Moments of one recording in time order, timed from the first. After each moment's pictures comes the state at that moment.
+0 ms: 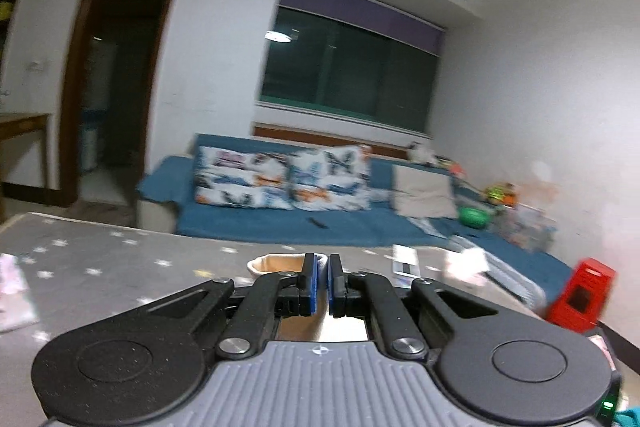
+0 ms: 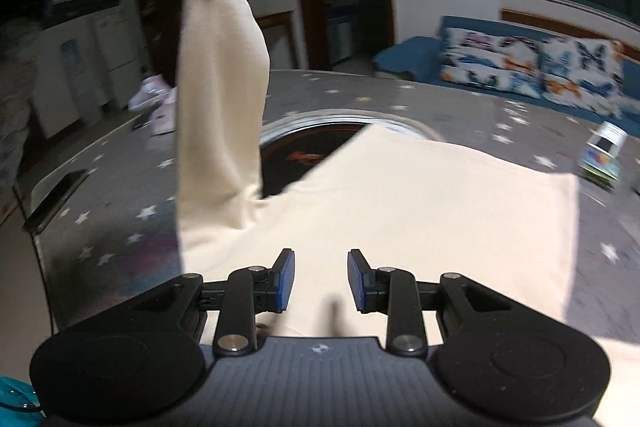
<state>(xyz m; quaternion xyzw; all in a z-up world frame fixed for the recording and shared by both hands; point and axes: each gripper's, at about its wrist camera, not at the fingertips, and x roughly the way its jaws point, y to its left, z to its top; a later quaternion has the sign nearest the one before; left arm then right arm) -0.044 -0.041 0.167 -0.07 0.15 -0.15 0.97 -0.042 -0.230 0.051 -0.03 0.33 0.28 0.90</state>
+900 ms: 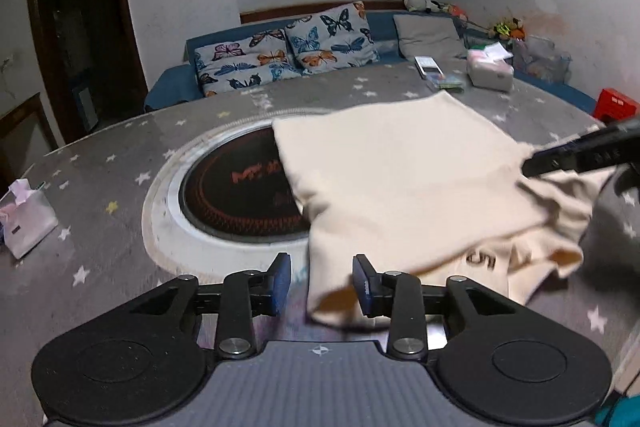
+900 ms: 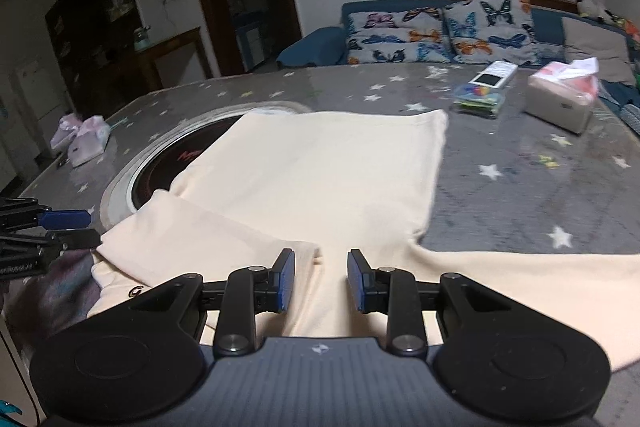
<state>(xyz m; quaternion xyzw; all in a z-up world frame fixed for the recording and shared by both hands) -0.074 -0.024 0.036 0.09 0.31 -0.12 0.94 -0.038 -0.304 0.031 0.03 0.35 0.18 0.92</state>
